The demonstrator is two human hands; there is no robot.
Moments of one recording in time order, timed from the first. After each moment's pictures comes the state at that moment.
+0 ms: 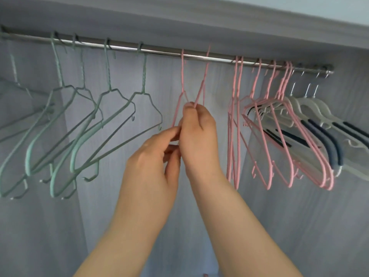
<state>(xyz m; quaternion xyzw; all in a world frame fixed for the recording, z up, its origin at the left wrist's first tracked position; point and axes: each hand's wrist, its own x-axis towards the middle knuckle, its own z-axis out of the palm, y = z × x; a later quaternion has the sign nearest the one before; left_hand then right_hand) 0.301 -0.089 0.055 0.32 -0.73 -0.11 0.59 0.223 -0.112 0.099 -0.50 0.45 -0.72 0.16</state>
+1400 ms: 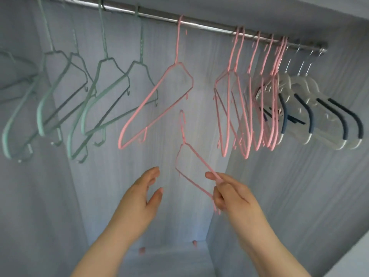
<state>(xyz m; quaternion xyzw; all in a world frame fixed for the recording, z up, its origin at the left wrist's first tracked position) 0.335 -0.113 -0.074 0.39 -0.75 -0.33 0.43 0.169 -0.018 -0.026 -0.50 0.61 -0.56 0.26</state>
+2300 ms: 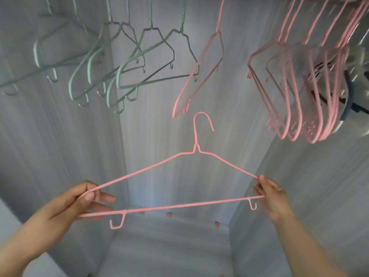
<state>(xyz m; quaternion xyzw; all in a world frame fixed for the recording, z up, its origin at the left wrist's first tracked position) 0.461 -0.007 -0.099 0.46 -0.63 -0.42 0.46 0.022 -0.087 -0.157 -0.35 0.52 -0.65 0.43</state>
